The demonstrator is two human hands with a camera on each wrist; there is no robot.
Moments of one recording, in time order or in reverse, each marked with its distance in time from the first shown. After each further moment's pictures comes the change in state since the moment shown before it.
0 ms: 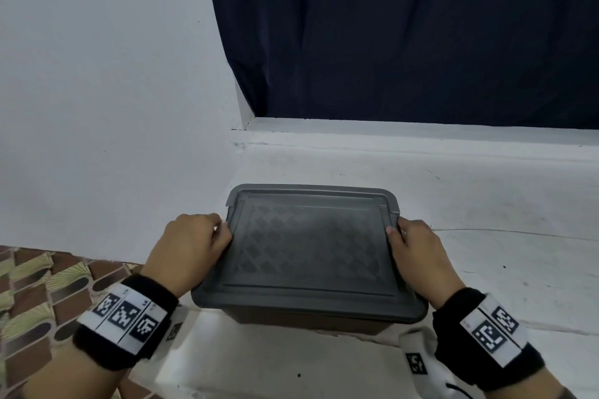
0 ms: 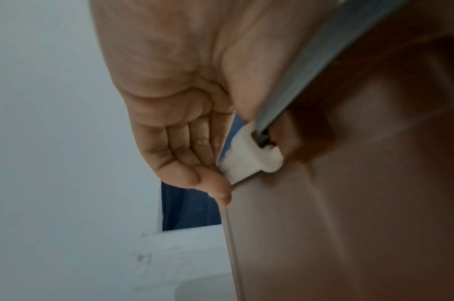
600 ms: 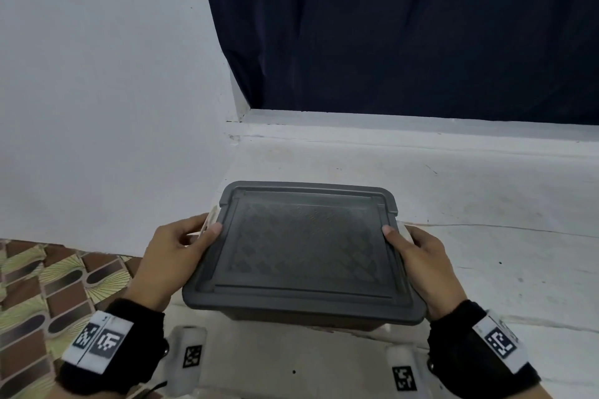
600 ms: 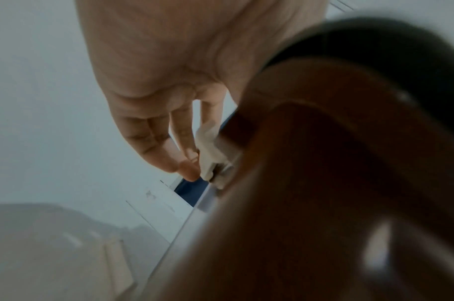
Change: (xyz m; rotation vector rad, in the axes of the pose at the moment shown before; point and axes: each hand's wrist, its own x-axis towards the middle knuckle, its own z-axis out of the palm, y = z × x) left_hand -0.020 -0.010 0.013 -0.881 -0.027 -0.273; right_hand -0.023 -0.005 -0.005 0.700 -0.004 0.270
